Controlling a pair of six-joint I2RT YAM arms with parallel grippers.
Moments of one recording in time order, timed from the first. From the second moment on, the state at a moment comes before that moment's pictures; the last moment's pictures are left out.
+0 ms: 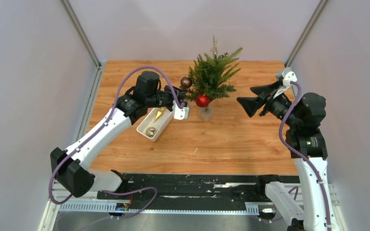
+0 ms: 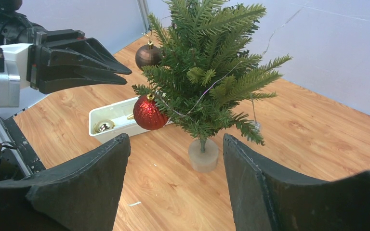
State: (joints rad) left arm -0.61 1.33 1.27 -0.41 0.54 1.34; right arm 0.05 0.78 1.09 -0.32 -0.69 0.08
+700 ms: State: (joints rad) left arm -0.50 1.00 1.15 -0.30 0.42 0.58; right arm 0.03 0.85 1.11 -0.34 -0.42 0.11
